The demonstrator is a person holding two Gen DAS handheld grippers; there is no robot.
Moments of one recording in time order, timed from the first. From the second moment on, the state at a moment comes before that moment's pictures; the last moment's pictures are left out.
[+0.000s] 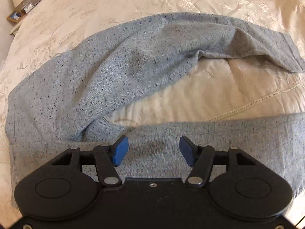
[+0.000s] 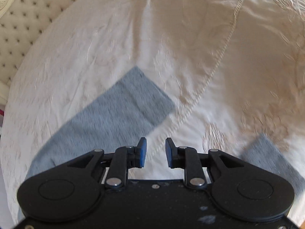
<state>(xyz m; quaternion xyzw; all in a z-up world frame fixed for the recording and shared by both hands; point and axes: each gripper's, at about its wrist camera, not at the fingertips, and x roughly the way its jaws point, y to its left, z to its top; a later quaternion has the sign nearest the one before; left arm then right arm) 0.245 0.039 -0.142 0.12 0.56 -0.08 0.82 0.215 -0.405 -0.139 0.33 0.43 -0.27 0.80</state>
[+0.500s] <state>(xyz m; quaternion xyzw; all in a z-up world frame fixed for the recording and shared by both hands) 0.312 0.055 -0.116 0.02 0.55 0.04 0.84 0.365 -0.460 -0.208 0.16 0.55 -0.15 0.81</state>
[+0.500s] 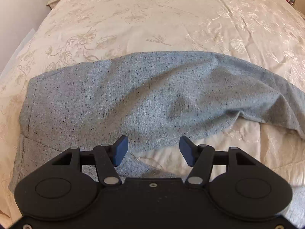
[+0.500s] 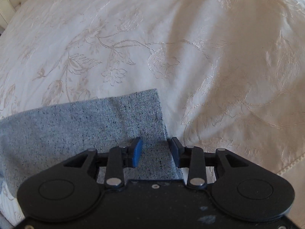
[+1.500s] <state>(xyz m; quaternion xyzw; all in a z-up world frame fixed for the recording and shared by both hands) 0.388 -0.009 -0.172 0.11 0.56 -0.03 0.82 0.444 -0.473 -0.151 0.32 0.50 -0.18 0.79</state>
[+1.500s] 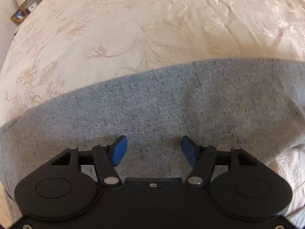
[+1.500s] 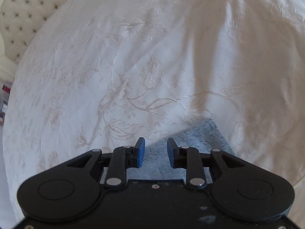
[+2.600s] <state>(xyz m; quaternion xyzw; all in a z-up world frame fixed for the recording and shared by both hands) 0.459 0.148 -0.111 -0.02 0.57 0.09 0.82 0.517 -0.415 -0.219 0.32 0.60 -0.36 0.64</state>
